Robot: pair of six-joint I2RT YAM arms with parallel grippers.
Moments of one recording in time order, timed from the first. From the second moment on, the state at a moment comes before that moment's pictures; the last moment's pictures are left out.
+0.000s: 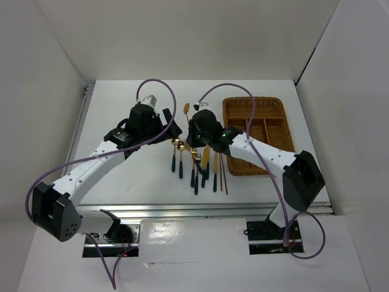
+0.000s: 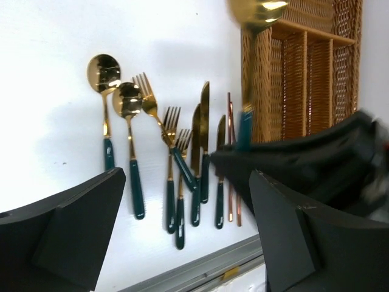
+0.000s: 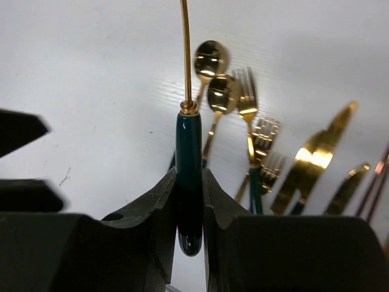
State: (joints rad) left arm -0.48 1.33 1.11 -0.40 0.03 -0.73; right arm 0.78 1.62 1.24 -0.28 0.14 0.57
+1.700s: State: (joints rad) left arm -0.46 1.45 0.98 -0.47 0.06 -0.48; right arm 0.33 1.59 1.14 -0.64 0.10 0.37
